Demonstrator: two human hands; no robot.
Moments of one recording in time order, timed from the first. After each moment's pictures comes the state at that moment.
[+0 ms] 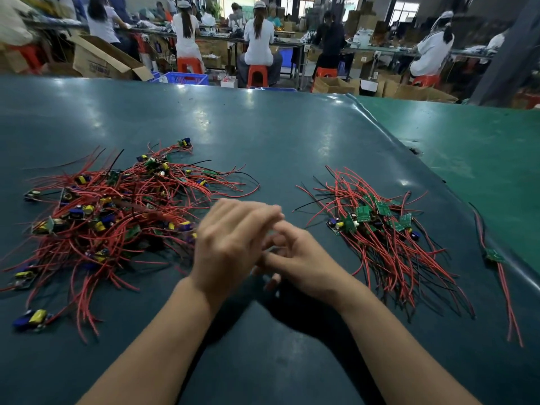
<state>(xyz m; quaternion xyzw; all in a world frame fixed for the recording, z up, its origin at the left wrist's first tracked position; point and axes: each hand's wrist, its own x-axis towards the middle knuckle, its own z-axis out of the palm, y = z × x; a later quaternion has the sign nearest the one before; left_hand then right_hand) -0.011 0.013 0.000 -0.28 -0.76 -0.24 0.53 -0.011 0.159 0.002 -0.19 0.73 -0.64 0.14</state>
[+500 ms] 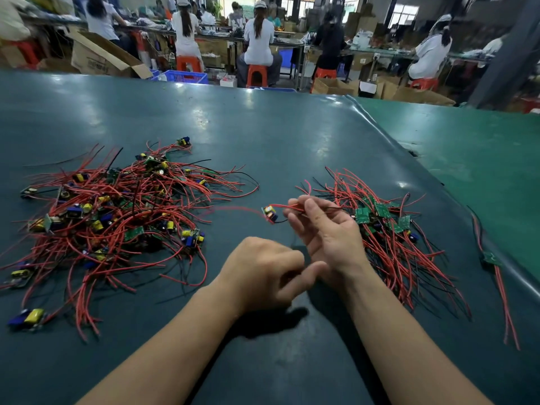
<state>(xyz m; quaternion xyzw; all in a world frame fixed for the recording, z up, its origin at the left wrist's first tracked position) -0.003 0.043 -0.013 -0.38 -0.81 -0.25 0.36 -0.031 0.171 0.011 -0.01 0.41 -0.91 0.01</state>
